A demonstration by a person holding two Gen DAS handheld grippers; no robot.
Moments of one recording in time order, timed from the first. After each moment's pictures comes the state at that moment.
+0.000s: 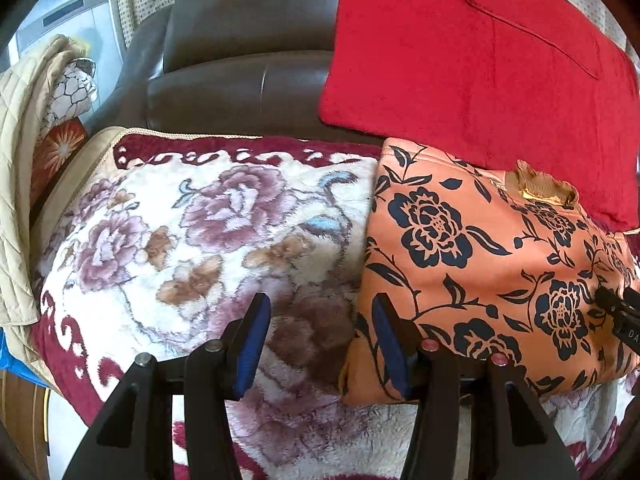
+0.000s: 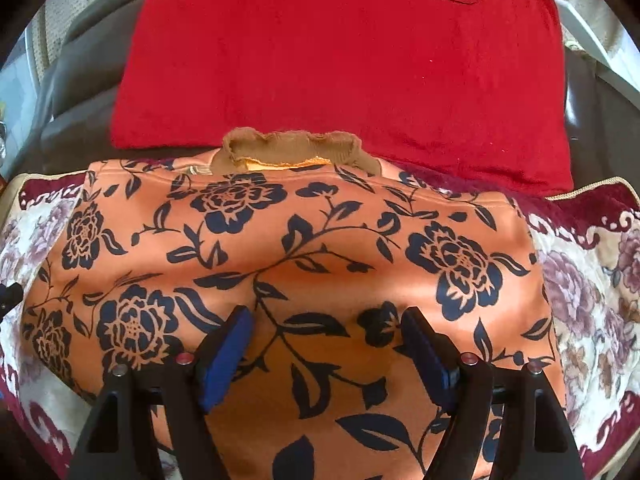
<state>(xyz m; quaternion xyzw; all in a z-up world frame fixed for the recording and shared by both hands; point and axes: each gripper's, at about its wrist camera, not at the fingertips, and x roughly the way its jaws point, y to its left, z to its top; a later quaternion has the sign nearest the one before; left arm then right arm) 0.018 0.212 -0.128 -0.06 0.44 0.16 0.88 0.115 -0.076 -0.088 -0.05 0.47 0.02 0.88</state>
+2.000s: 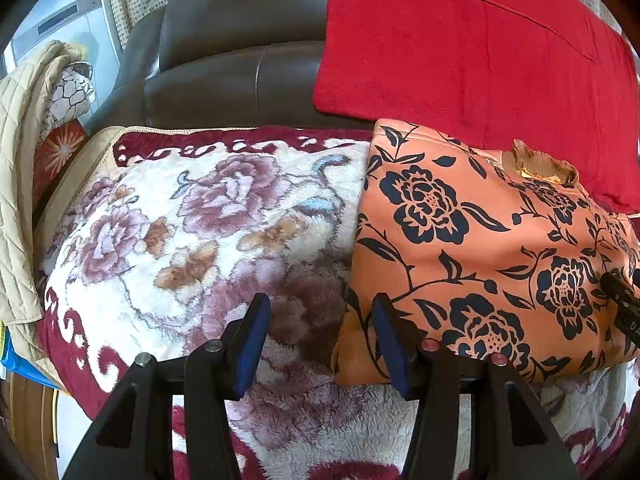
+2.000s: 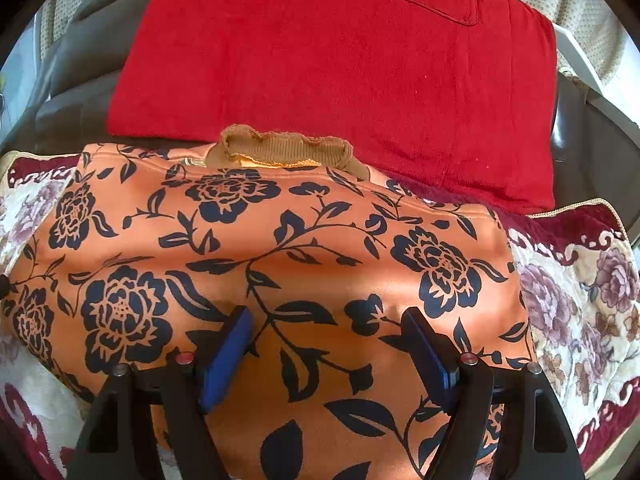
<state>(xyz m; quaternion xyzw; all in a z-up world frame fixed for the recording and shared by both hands) 0.011 0.200 -0.133 -0.05 0.45 0.15 0.88 0.107 -0.069 -0.086 -0.10 0.45 0.00 0.89</state>
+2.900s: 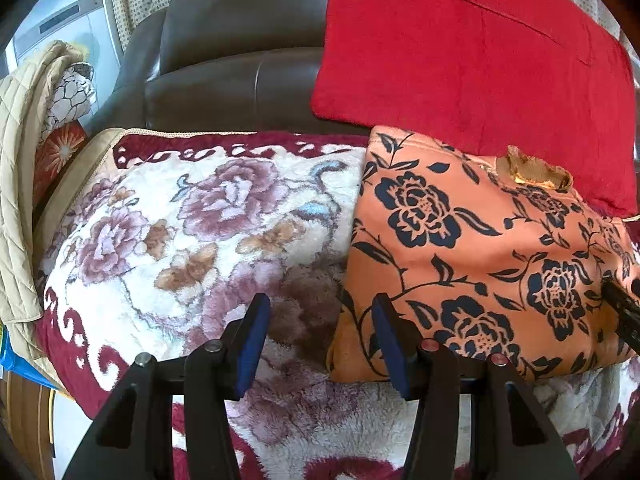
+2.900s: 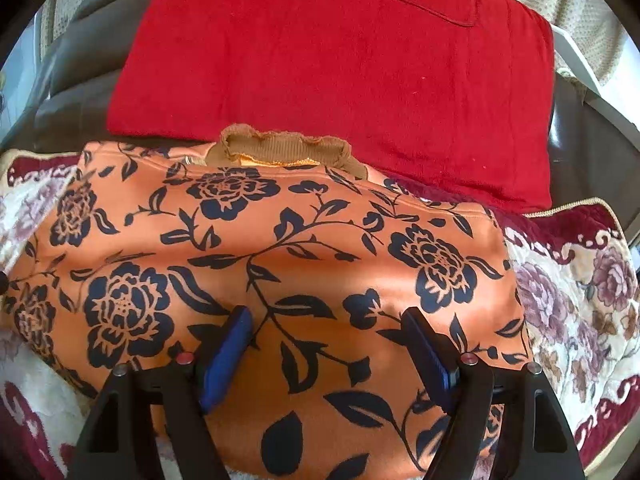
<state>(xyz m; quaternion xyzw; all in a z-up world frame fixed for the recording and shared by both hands) 0.008 0.199 -0.126 -0.05 0.44 0.15 0.88 0.099 -0.074 -0.079 -0.09 0.45 0.00 0.89</state>
